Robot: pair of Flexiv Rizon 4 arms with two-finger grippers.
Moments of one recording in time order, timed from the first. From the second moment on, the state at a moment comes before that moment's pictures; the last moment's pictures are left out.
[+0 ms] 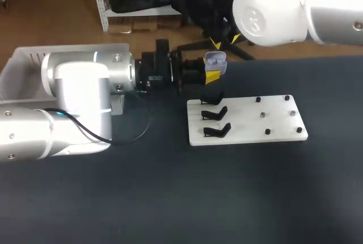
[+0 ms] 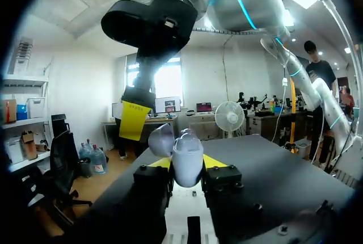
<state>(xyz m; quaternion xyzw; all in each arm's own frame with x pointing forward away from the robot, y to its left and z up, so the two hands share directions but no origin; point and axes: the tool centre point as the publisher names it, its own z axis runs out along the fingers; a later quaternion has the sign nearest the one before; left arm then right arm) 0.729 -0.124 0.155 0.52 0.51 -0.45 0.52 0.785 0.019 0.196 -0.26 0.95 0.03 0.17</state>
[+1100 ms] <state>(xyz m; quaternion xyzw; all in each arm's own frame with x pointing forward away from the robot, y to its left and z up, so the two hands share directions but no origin) 0.740 -0.115 0.165 0.51 0.50 -0.43 0.54 0.737 -0.022 0.235 -0.16 0.97 0.05 0.18</state>
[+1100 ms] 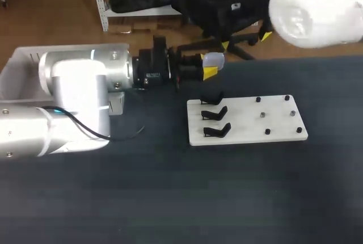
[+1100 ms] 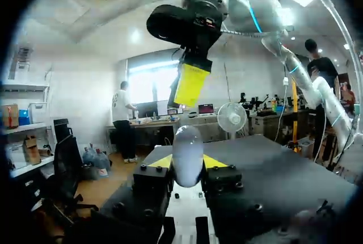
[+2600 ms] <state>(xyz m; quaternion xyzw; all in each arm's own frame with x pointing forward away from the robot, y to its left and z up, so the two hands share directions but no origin) 0.855 0.237 0.097 0.42 0.67 -0.21 0.58 0.583 0.012 0.231 -0.14 0.96 0.10 0.23</state>
